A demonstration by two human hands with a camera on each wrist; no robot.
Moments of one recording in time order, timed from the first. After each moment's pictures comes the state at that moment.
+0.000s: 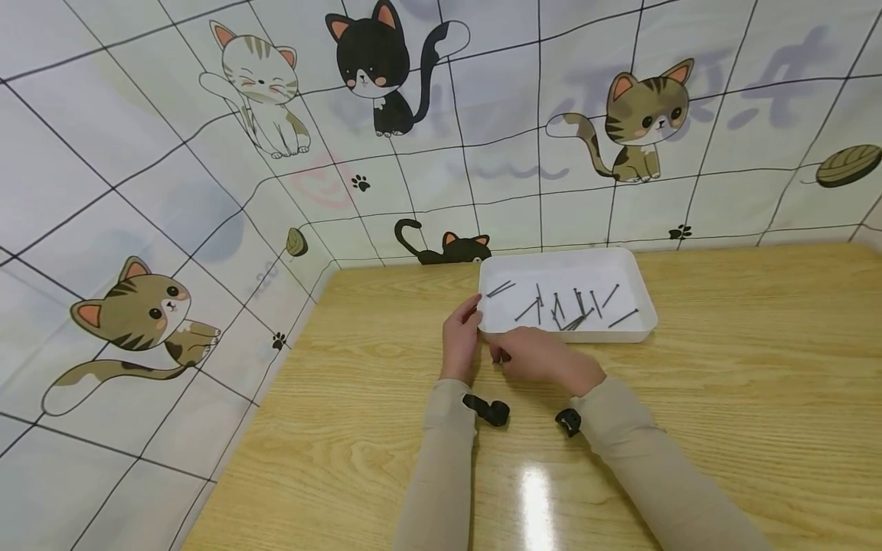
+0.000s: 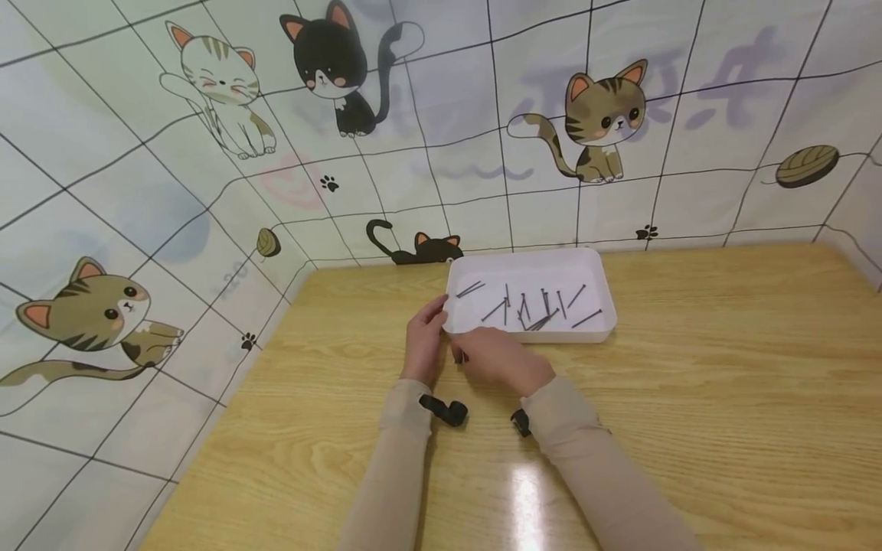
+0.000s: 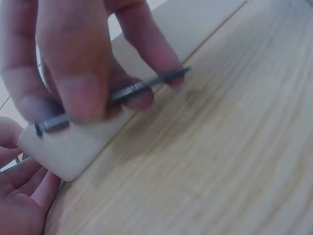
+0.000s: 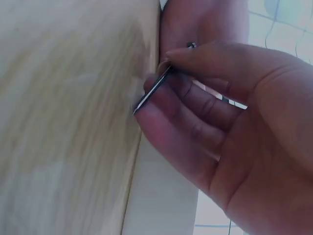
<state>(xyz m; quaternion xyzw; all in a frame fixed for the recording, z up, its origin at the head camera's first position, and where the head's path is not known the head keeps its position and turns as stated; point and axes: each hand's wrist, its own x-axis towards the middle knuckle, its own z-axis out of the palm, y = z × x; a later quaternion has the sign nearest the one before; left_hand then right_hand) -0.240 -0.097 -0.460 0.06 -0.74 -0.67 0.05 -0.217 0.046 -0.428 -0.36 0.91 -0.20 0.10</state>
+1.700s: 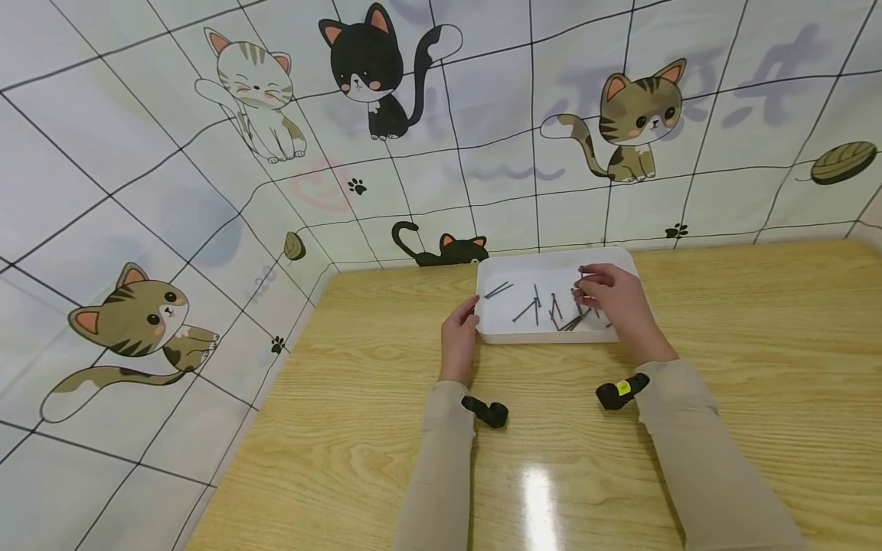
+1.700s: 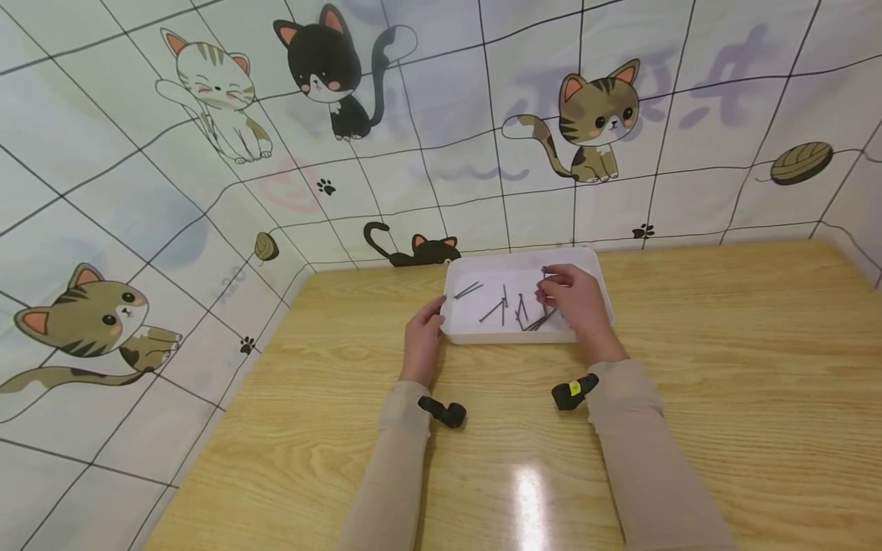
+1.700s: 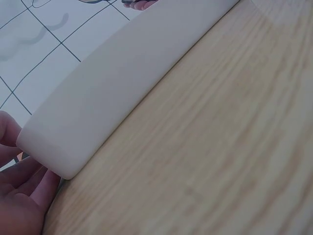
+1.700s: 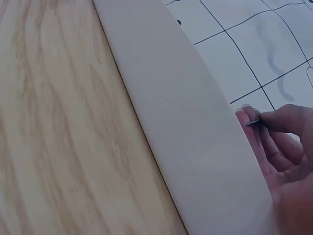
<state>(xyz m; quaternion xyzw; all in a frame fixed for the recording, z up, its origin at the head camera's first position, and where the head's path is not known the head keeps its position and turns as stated) -0.253 -0.096 -0.484 0.06 -0.72 -0.68 0.07 -0.265 0.158 -0.438 -0.01 0.74 -0.67 0.01</state>
